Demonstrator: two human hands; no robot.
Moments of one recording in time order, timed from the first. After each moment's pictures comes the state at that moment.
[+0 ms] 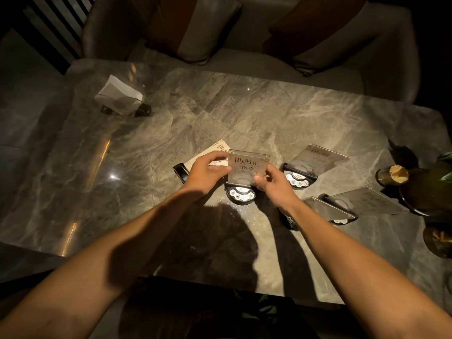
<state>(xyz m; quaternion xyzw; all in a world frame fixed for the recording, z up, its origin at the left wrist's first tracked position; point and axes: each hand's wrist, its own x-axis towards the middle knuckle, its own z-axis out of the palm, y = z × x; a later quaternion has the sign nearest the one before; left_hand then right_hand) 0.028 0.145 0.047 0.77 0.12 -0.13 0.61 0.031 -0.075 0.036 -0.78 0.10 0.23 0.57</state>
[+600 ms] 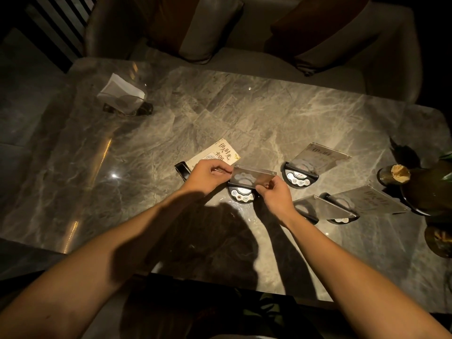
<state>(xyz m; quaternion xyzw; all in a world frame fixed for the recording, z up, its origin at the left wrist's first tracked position) 0.020 0.151 0.051 0.80 0.10 -0.18 0.57 0.004 -0.066 0.028 -0.81 0.17 0.18 0.54</state>
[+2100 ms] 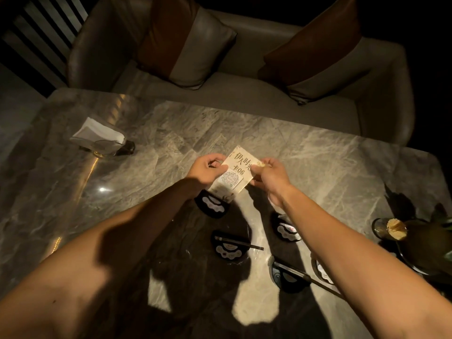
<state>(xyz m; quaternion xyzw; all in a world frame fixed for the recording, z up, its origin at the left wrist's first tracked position) 0.189 0.138 0.035 0.72 0.11 -0.17 0.66 0.204 -0.056 0.064 -0.69 0.28 0.23 0.63</state>
